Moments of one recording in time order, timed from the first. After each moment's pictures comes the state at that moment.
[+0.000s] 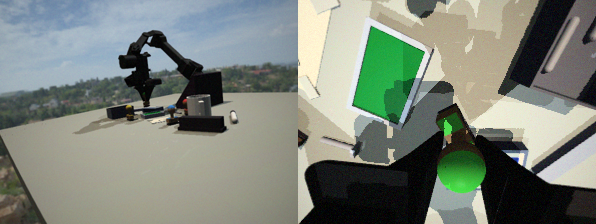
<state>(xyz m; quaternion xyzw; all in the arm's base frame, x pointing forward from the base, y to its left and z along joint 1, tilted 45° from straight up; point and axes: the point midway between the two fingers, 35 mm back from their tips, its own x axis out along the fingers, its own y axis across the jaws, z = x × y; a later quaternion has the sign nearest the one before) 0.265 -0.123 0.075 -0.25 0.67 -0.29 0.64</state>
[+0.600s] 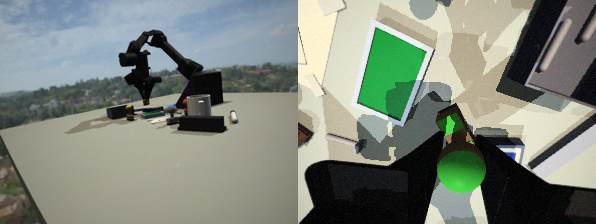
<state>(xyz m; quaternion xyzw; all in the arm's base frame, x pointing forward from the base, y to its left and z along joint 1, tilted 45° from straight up) 0.265 -0.117 0.081 -0.25 0.66 -0.29 0.64</state>
